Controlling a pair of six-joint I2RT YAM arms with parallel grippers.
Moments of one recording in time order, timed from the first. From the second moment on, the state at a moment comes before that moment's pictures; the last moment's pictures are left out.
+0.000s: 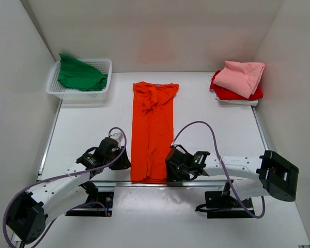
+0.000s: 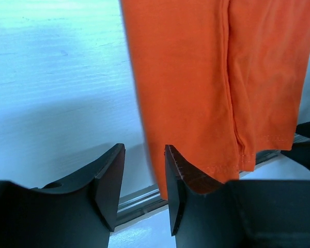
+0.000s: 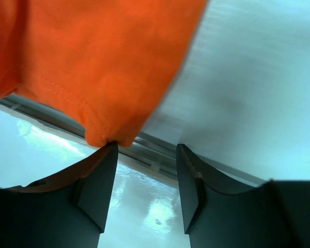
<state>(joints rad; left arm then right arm) -0.62 0.84 0.38 -0.43 0.08 -0.61 1.12 1.29 0.61 -0.45 0.02 0.92</state>
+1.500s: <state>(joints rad) -0.72 0.98 0.47 -0.52 0.15 -0.67 1.03 1.21 0.61 -0.44 -0.10 0.86</state>
